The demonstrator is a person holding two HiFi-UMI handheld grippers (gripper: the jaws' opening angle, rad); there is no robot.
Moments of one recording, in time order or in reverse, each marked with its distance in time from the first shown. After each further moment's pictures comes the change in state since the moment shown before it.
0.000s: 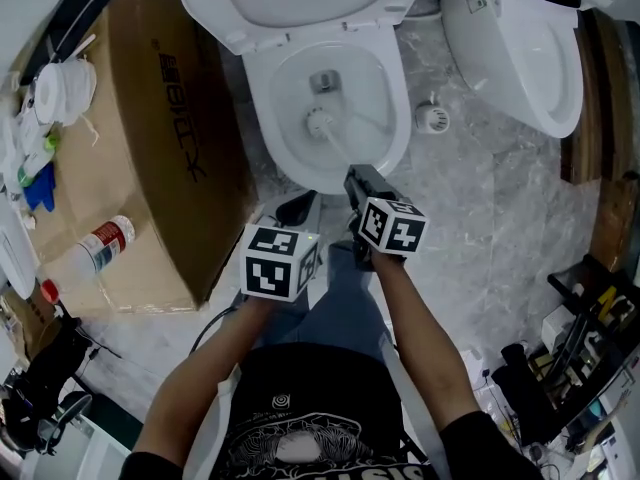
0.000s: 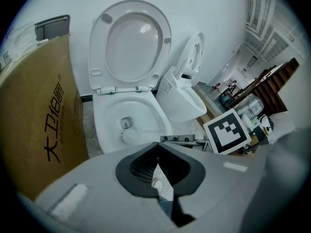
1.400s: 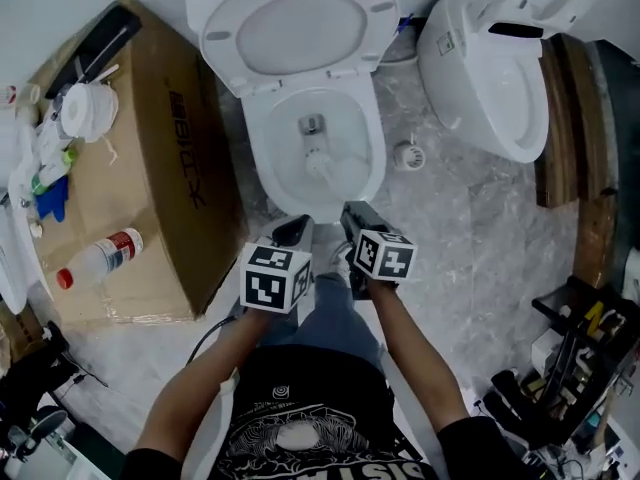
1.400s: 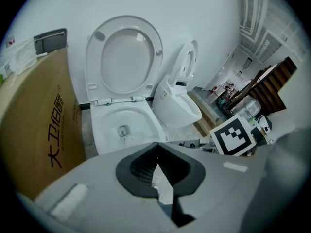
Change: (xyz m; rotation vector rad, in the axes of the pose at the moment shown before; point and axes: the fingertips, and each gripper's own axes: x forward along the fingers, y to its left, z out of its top) left arm -0.026 -0.030 0.022 0.026 -0.060 -0.016; right arm -0.052 -0.004 0.010 -0.050 -0.004 -0.019
